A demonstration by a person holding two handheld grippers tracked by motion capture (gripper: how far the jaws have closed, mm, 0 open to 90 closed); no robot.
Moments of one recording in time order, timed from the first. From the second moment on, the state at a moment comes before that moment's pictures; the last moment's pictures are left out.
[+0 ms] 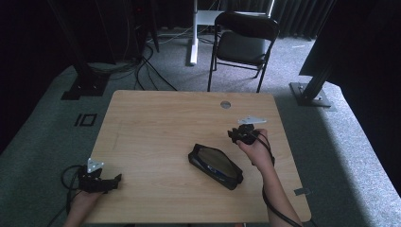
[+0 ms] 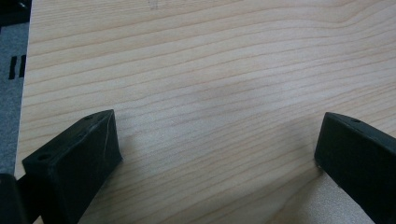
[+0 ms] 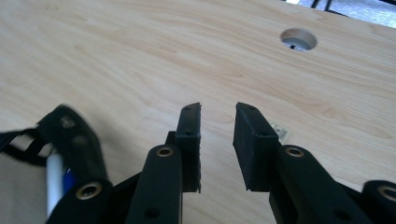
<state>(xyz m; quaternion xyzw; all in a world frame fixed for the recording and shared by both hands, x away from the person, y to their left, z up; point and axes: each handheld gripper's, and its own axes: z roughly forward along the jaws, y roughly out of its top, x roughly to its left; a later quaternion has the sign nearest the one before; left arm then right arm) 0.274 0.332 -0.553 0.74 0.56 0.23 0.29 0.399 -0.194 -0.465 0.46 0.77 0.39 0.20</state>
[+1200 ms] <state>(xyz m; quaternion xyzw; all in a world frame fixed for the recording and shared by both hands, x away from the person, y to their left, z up) 0.274 0.332 -0.553 0.74 0.56 0.23 0.29 0.444 -0.205 -0.507 0.57 0.71 0.35 0.20</state>
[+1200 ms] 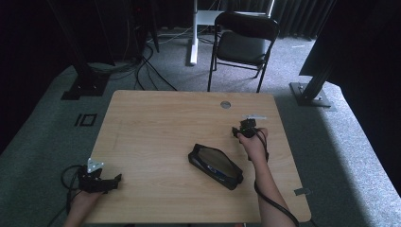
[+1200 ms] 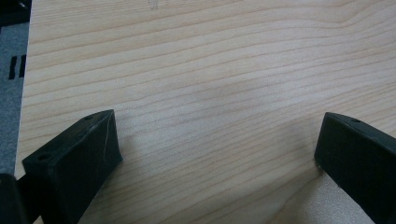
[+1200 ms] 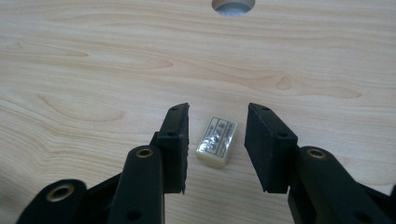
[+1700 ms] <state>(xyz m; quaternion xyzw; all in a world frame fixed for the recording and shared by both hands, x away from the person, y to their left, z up) 0.274 0.332 -0.553 0.74 0.56 0.23 0.29 0.454 -0.193 -0.528 0.59 0.72 0.32 0.19</state>
